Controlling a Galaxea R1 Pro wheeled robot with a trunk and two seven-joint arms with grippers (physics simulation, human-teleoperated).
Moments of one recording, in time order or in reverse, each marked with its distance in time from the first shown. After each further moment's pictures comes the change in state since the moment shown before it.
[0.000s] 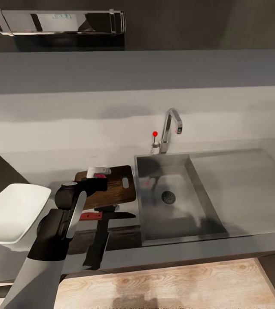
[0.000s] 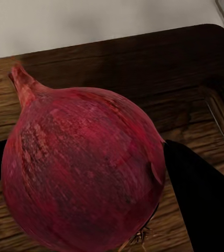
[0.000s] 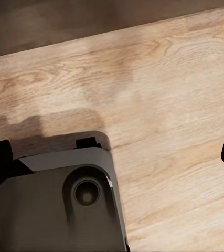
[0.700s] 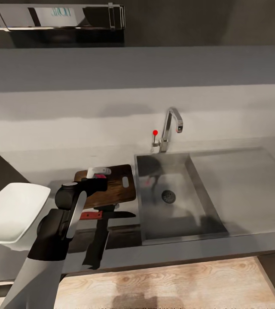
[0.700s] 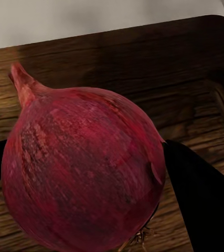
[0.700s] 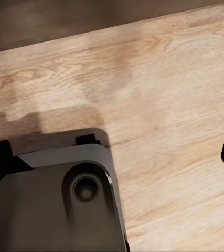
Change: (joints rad) left arm 0.000 0.000 0.001 0.003 0.000 0.000 0.000; right arm 0.000 0.000 -0.001 0.000 -0.001 0.001 0.000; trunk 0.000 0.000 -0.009
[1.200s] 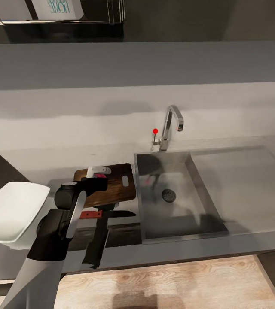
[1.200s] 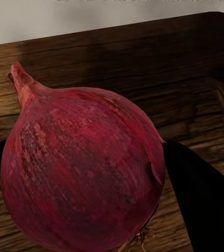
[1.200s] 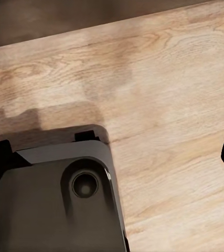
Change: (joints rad) left arm 0.000 0.000 0.000 -0.009 0.001 0.000 0.000; right arm 0.000 0.000 0.000 0.000 0.000 0.000 0.000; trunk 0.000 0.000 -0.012
